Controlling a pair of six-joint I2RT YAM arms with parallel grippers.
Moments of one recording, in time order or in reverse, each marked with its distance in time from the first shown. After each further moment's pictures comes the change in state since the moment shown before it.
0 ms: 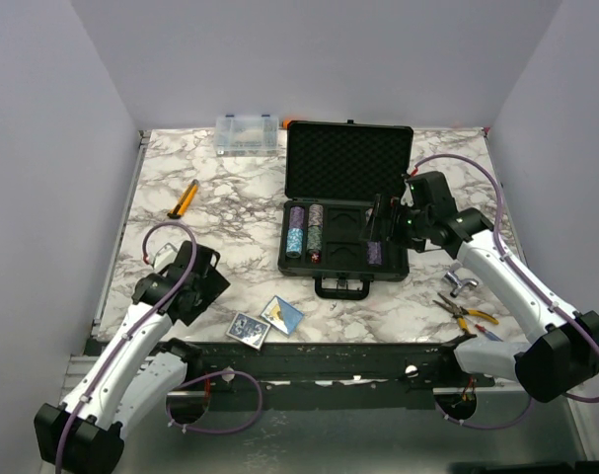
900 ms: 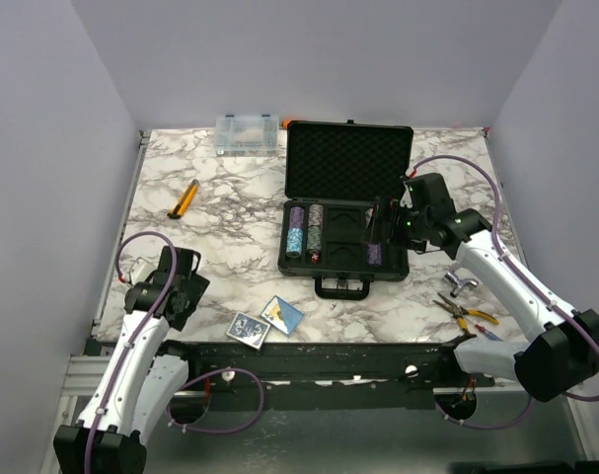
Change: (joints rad) left arm 0.223 -0.061 -0.062 -0.016 -0.047 -0.090; right arm 0.000 0.002 -0.018 0.004 0.016 -0.028
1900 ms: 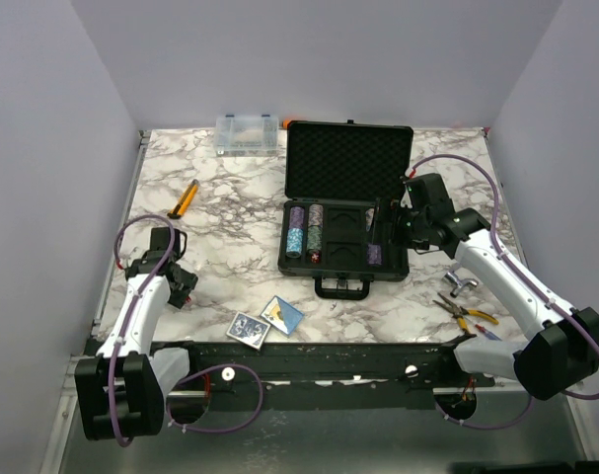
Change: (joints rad) left arm 0.238 0.319 0.019 0.212 0.075 0.173; right arm 0.000 0.011 0.000 -0.008 0.058 -0.045
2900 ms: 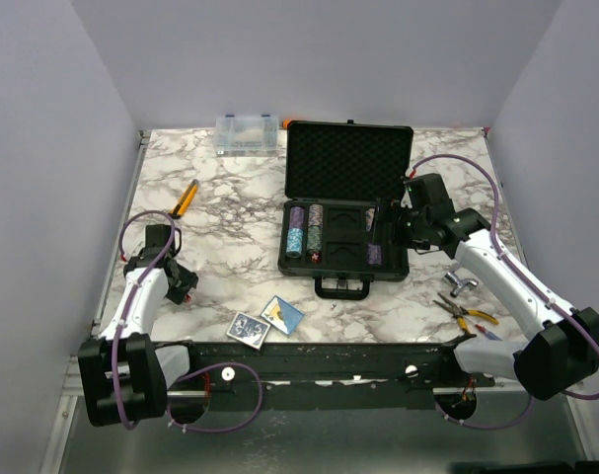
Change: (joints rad) left arm 0.065 0.097 0.003 0.094 0.105 0.164; right arm 0.000 0.000 0.000 -0.003 0.012 -0.006
